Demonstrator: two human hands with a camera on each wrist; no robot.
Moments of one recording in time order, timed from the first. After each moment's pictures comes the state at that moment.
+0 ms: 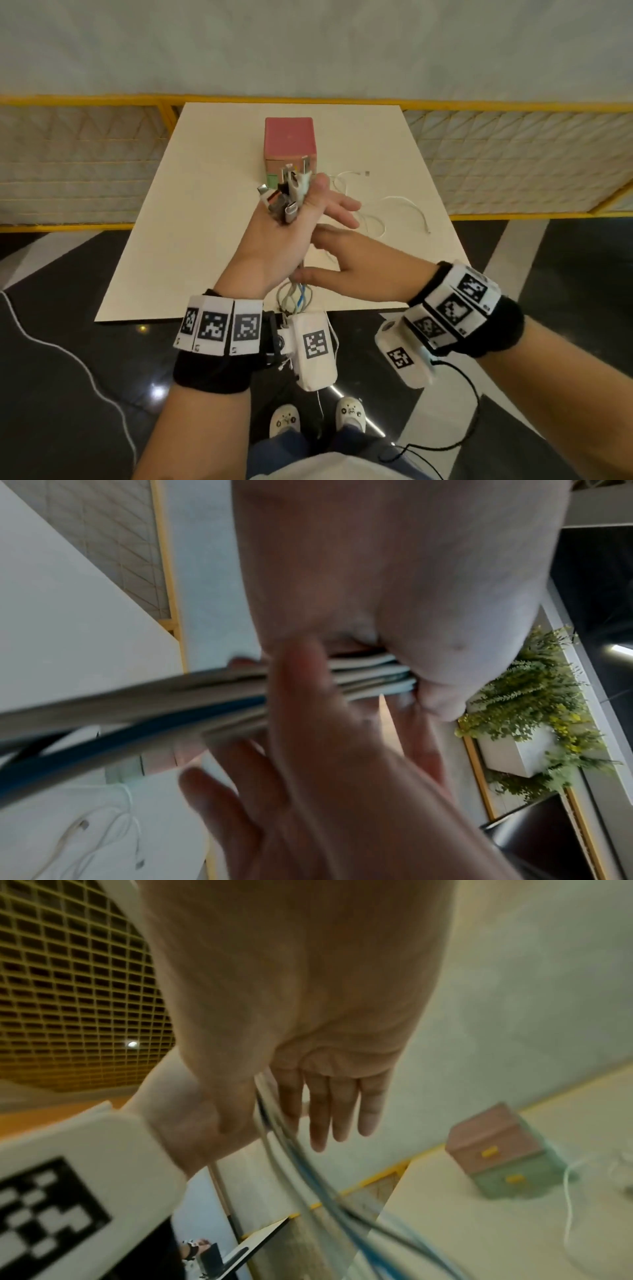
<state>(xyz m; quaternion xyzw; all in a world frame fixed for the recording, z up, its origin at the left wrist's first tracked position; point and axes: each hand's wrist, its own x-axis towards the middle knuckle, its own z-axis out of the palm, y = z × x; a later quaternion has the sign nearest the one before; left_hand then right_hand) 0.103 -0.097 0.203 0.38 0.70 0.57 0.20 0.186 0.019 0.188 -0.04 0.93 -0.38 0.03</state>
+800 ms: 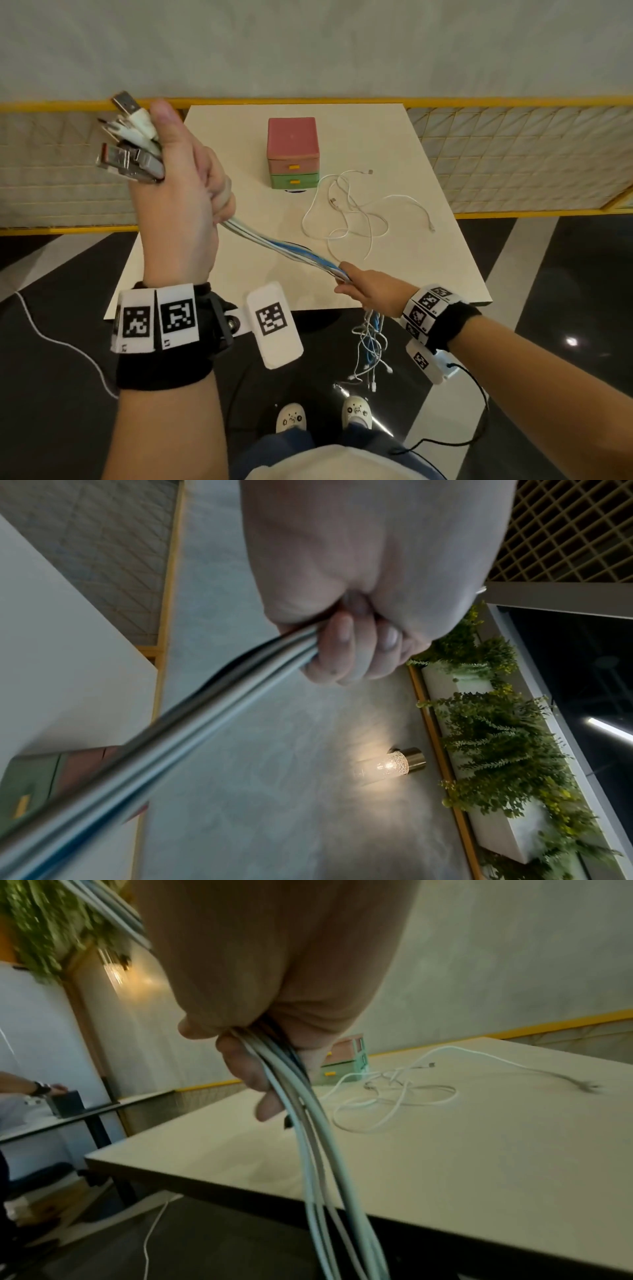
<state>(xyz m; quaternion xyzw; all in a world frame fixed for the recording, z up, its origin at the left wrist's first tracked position) 0.076 -0.130 0.237 0.19 0.55 0.81 0.06 0.204 0.066 0.067 0.06 0.93 -0.35 0.14</state>
